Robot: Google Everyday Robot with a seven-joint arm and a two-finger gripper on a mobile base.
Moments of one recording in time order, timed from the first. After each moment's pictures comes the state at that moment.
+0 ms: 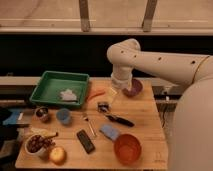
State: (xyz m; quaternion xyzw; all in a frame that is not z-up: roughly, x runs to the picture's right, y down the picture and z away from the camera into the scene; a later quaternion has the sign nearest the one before) arm 0.087 0.033 0.724 -0.32 0.15 0.41 0.84
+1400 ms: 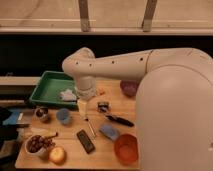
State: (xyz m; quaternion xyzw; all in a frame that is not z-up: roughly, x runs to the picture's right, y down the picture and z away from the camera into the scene) arm -0.065 0.080 0.714 -0.35 0.13 0.24 0.90
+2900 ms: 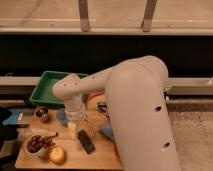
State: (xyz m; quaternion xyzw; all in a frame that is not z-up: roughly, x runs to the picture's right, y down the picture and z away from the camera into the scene) arm -0.115 0.204 0.749 -0.46 0.18 0.20 0.85
